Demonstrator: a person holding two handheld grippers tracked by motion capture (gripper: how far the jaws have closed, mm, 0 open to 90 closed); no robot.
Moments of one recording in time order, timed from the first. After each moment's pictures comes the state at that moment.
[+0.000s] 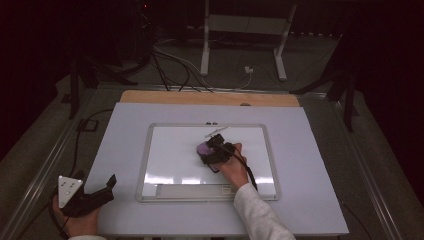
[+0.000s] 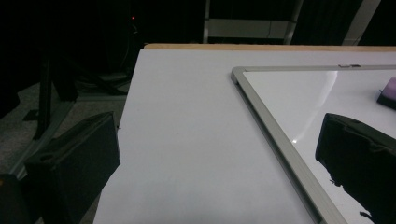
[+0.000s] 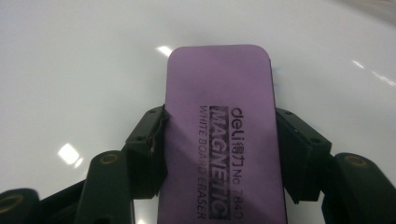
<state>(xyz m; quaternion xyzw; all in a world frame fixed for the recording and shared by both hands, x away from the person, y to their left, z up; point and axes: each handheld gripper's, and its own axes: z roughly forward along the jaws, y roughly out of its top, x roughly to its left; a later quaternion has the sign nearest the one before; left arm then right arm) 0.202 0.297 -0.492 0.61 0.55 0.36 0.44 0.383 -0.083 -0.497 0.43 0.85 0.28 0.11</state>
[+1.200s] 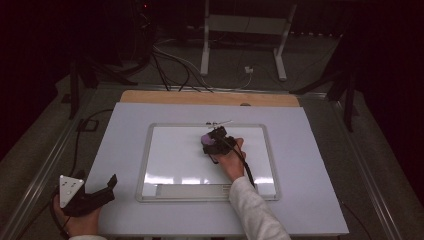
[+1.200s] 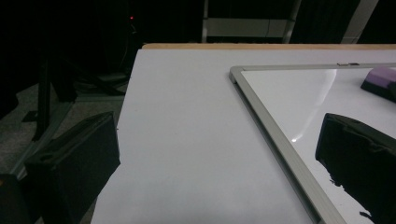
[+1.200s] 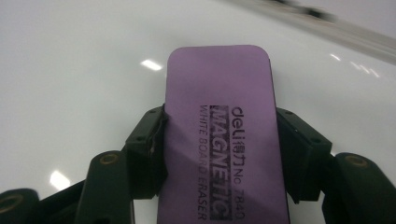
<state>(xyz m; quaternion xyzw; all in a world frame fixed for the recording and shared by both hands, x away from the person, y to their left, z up) 0.203 0.295 -0.492 0.61 0.55 0.36 0.44 0.405 -0.080 -0.501 0.48 0.82 0.28 0.13</state>
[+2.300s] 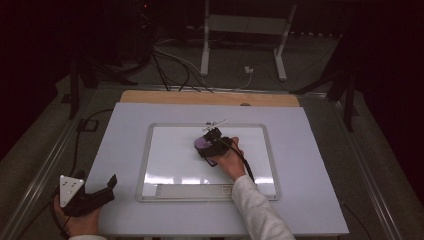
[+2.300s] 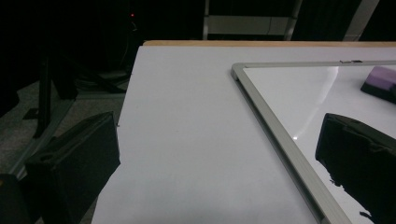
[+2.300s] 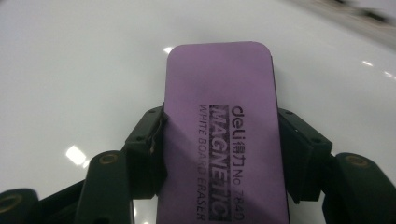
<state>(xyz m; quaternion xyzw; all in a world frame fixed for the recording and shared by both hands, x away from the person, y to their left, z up) 0.204 0.296 -0.494 0.61 0.55 0.36 0.44 0.407 -0.075 -0.500 0.44 0.85 0.28 0.10</state>
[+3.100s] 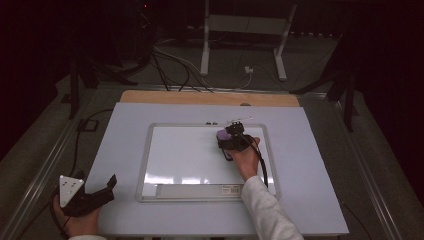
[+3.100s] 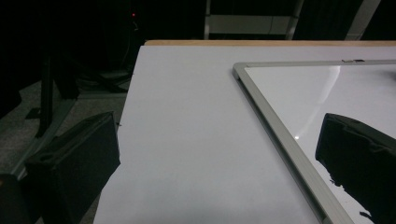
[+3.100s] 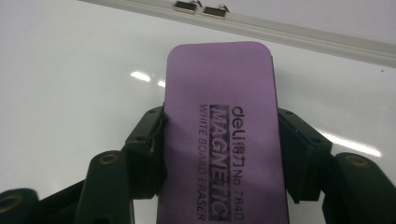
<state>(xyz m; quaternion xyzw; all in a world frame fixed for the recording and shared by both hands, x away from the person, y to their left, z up) 0.204 0.296 -0.494 0.62 0.55 0.36 0.43 0.408 -0.128 -0.485 0.55 0.77 0.28 0.14</state>
